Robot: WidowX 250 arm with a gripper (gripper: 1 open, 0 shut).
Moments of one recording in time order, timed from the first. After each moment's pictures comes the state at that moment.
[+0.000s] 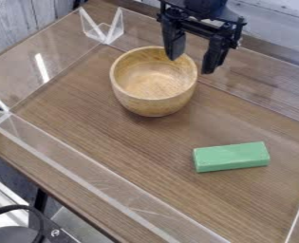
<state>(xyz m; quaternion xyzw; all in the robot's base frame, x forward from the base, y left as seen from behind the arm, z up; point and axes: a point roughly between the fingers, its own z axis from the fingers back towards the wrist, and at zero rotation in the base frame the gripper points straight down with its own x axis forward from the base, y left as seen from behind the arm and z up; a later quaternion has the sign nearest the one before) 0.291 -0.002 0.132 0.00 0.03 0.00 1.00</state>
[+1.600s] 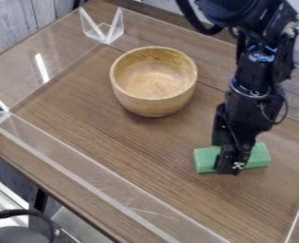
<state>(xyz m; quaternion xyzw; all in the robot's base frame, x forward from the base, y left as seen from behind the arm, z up) 0.259 -0.081 0.034 -0.02 0.06 -0.48 0.88</state>
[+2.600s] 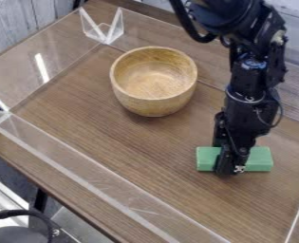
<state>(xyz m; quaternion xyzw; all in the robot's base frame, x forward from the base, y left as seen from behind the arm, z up) 0.266 -0.078 0.020 -0.03 0.04 -0.48 0.88</state>
